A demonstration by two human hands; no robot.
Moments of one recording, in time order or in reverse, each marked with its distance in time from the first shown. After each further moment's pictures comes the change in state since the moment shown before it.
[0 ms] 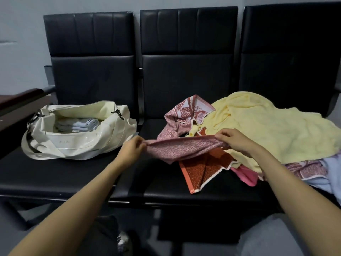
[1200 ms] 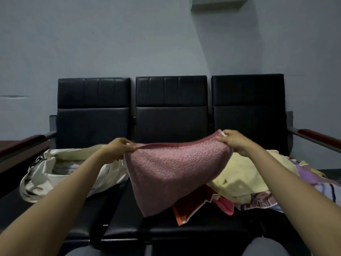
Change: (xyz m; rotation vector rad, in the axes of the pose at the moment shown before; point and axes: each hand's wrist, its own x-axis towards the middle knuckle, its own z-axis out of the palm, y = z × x) left_hand 0.007 0.111 -0.140 -0.382 -0.182 -0.115; right_hand -0.065 -0.113 -0.097 0.130 0.297 0.027
